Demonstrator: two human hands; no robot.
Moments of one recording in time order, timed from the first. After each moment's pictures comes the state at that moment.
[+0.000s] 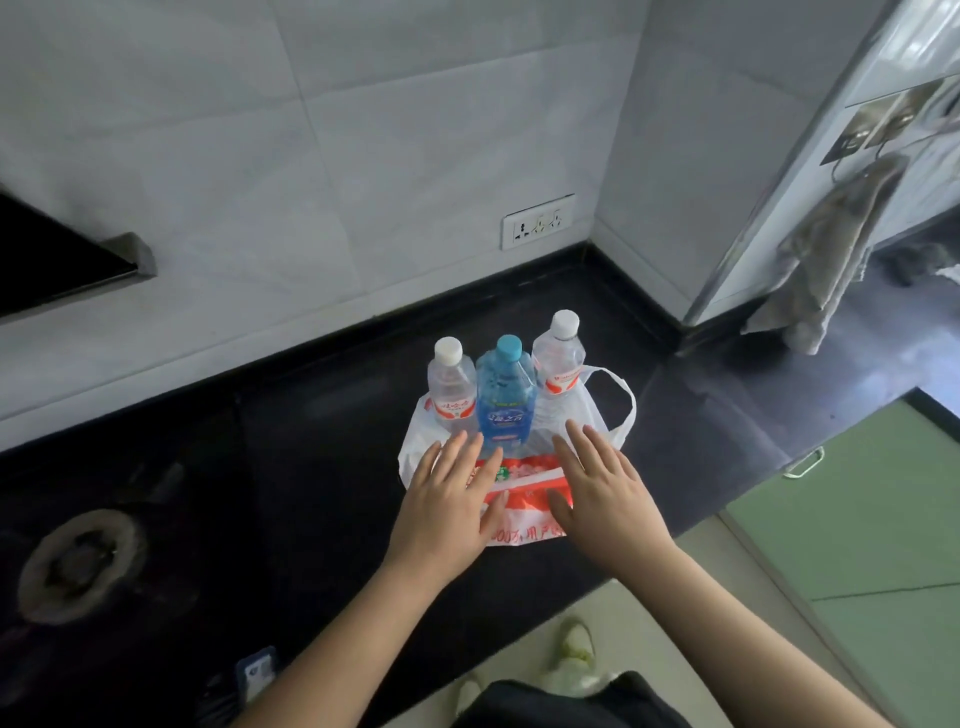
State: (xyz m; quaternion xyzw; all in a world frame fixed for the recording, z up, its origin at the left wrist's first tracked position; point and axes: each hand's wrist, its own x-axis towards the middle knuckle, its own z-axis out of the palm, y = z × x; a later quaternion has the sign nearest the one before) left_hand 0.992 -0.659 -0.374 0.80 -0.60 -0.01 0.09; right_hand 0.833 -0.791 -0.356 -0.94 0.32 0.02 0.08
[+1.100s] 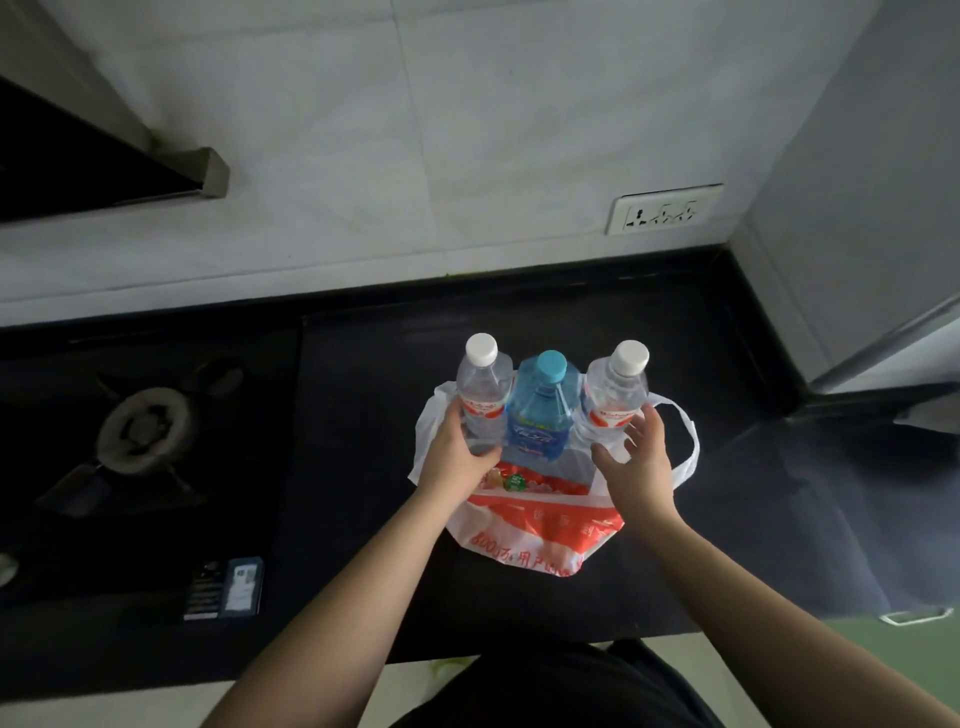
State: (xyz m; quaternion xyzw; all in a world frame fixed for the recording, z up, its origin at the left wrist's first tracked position) left_hand 1.023 -0.739 -0.432 0.86 -0.14 -0.24 0.42; right_hand 0.888 -0.914 -0.421 -0.71 0.43 -0.13 0.54
